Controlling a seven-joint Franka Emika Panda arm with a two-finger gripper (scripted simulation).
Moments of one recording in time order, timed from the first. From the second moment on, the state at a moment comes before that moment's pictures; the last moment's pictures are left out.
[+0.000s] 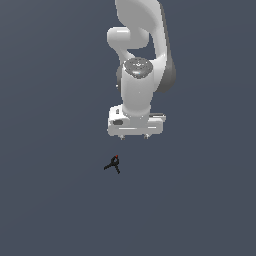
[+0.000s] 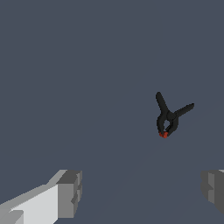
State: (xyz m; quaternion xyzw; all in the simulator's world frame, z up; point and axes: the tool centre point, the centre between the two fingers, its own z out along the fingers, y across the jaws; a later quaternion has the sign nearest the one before) arm 0.006 0.026 0.172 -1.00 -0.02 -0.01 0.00
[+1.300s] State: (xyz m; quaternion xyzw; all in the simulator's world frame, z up) arm 0.026 0.028 0.157 -1.00 0.02 -0.02 0.02
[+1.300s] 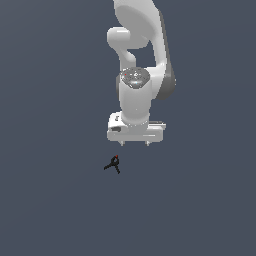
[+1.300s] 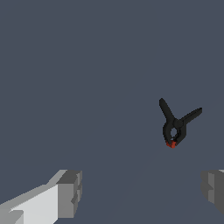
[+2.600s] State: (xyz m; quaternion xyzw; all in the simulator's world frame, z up) arm 0.049 -0.065 0.057 -0.99 0.14 0.00 0.00
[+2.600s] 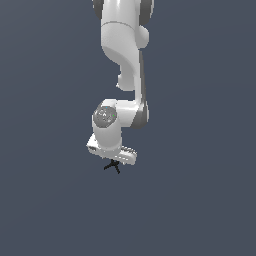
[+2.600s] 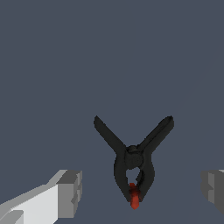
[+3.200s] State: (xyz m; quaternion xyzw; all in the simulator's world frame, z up) arm 0.048 -0.066 0.014 -0.99 0.15 0.00 0.00
